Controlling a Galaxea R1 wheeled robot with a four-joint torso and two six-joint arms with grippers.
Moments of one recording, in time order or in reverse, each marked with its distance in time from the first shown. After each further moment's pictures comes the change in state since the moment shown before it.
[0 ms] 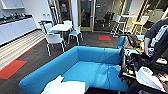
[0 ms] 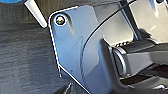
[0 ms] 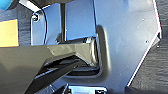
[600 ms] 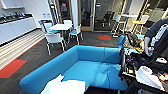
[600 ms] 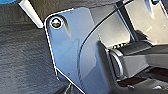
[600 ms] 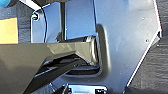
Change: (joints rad) left arm -0.009 0.002 0.010 0.001 0.007 0.002; right arm -0.002 0.000 0.000 0.000 0.003 -0.001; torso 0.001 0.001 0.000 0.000
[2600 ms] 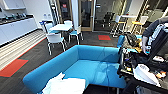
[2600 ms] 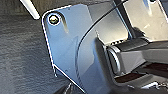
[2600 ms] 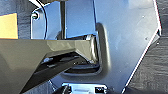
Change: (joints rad) left arm 0.010 -0.016 0.024 -0.001 0.017 0.000; right arm -0.009 0.000 0.000 0.000 -0.001 0.000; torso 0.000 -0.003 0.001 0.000
